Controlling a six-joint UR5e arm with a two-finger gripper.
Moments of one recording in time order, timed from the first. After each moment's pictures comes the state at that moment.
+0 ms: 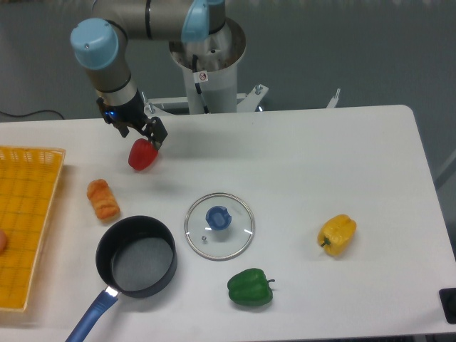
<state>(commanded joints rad) 1.98 -1.59 -2.14 -0.92 1.71 0.40</state>
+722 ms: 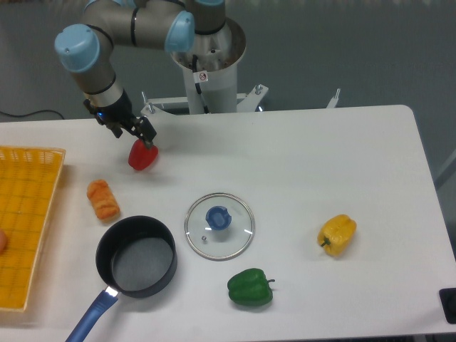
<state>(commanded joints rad) 1.86 -1.64 -2.14 -0.92 1.77 0.29</state>
